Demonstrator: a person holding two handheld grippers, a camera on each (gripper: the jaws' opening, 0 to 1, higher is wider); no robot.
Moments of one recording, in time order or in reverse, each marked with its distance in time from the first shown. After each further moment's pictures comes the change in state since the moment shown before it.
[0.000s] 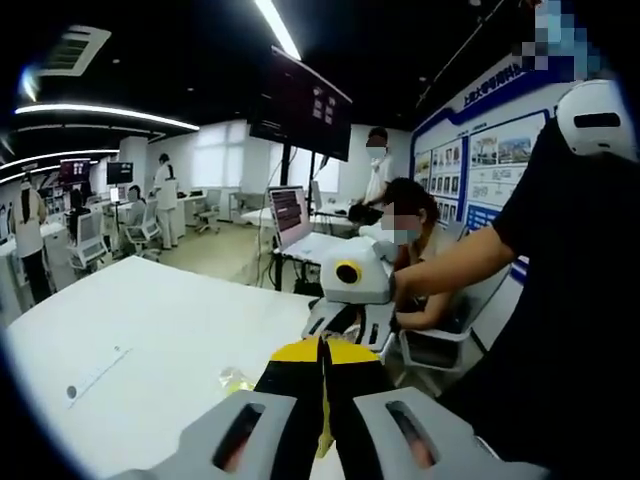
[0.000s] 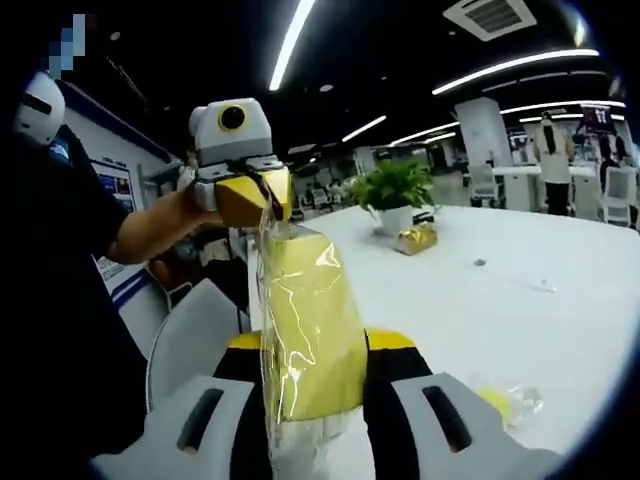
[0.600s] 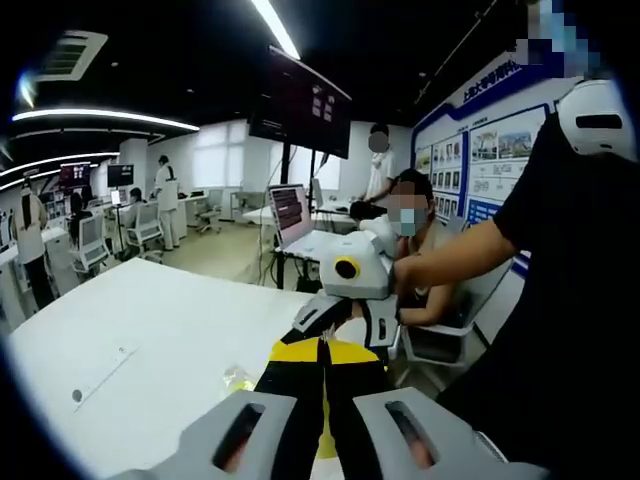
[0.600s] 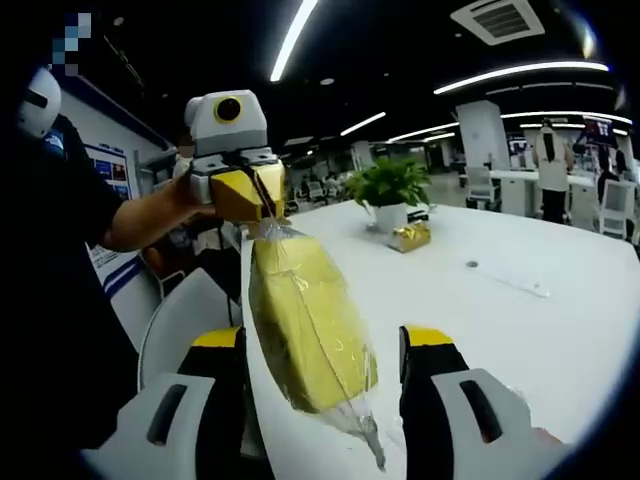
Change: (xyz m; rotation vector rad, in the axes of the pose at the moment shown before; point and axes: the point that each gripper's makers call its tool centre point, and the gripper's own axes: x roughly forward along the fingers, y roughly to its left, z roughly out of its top) left arm 0.002 -0.008 0.000 0.047 0.018 -0.005; right arm 0.003 -0.002 -0.007 -0.007 0.051 0.011
